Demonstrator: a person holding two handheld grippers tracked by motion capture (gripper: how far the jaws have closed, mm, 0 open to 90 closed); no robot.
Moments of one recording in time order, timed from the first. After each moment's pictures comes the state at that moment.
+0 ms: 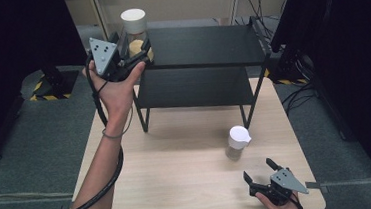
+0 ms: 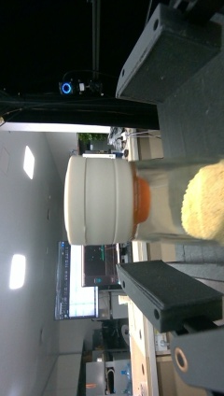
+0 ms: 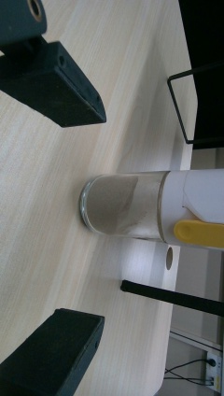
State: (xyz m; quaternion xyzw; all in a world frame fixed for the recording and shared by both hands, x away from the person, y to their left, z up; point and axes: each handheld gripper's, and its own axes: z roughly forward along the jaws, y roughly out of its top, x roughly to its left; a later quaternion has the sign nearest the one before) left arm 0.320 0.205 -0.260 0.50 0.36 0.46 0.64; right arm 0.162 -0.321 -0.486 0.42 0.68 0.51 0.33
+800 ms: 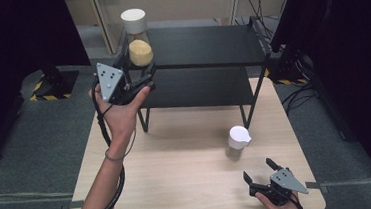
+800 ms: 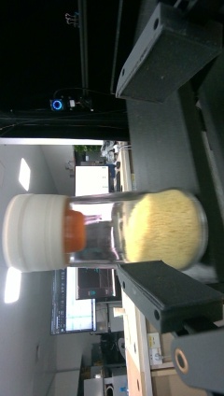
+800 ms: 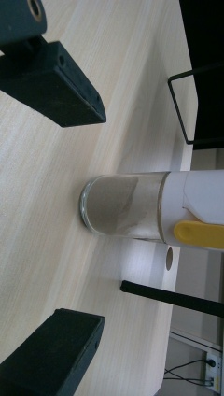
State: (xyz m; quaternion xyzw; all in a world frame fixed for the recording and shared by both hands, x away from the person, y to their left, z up) left arm 0.294 0.207 -0.302 0.52 0.35 0.45 0.64; right arm 0.162 -0.321 -0.486 0.42 0.68 0.51 0.33
